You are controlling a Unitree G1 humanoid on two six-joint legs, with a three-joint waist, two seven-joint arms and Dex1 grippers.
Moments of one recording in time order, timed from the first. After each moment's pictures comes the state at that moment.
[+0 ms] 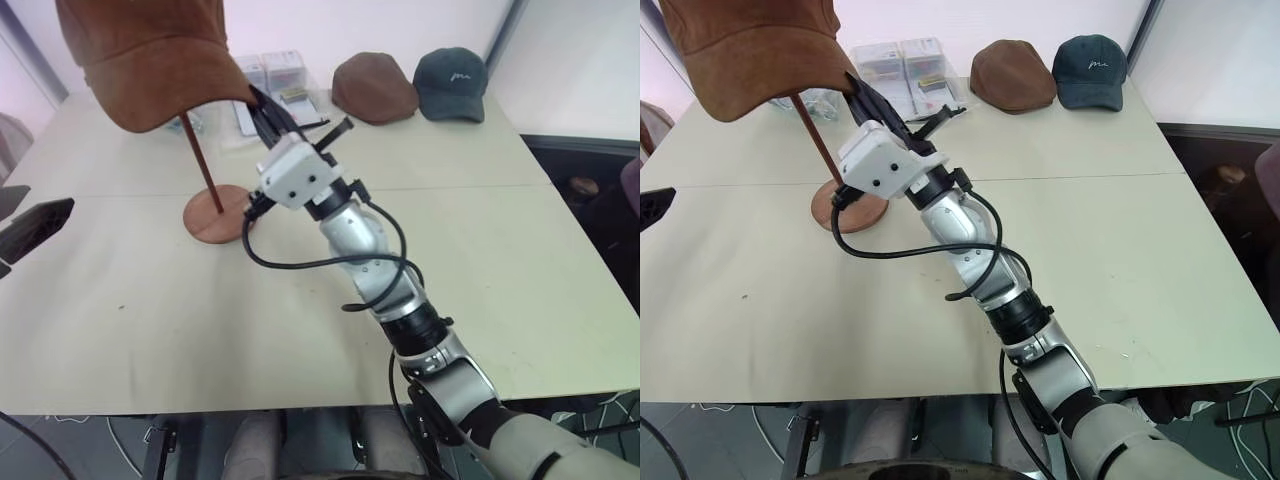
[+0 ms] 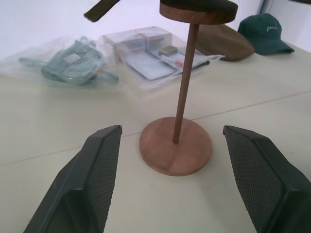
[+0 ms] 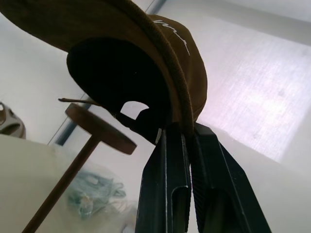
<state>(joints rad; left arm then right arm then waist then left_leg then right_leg) 0.11 0.97 1.08 -0.45 -1.07 0.99 -0.56 -0.79 0.04 0.35 0.13 -0.43 -0.23 0.00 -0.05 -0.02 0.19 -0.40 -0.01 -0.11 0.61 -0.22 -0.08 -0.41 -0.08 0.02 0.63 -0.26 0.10</state>
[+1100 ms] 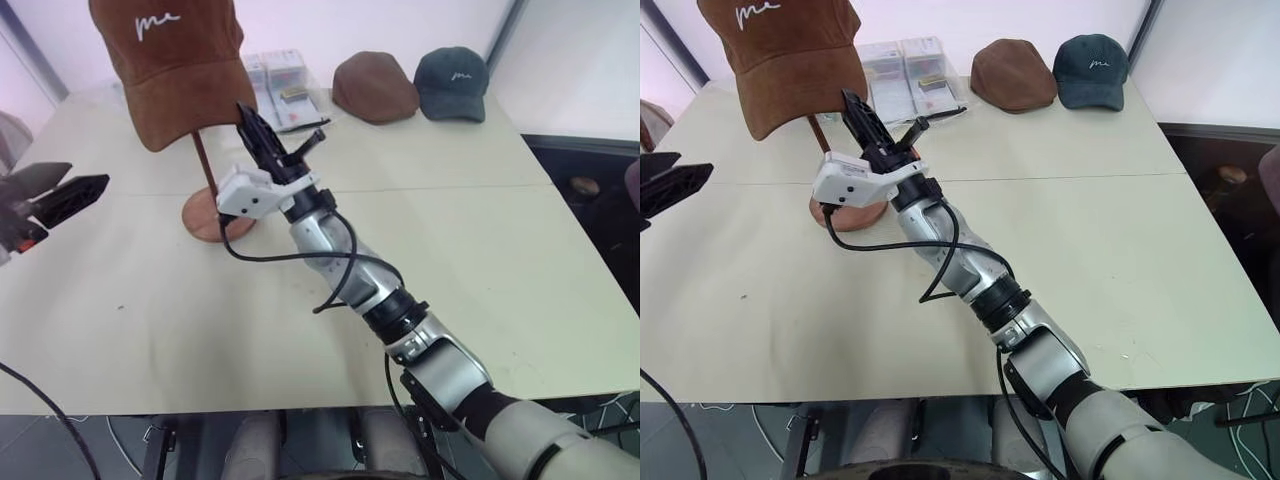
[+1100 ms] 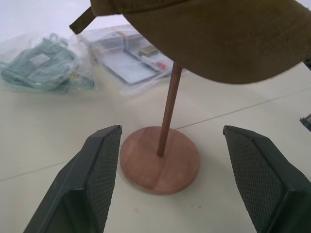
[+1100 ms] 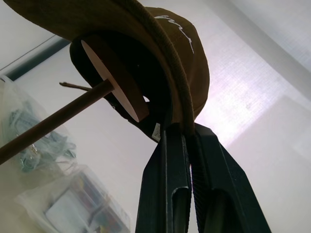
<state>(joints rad) -0.16 1.06 0.80 -0.27 -1.02 0.97 -0.60 -0.83 0.06 0.47 0.29 -0.79 -0.12 -0.27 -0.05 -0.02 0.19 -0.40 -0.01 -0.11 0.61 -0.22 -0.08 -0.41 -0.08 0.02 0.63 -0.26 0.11</state>
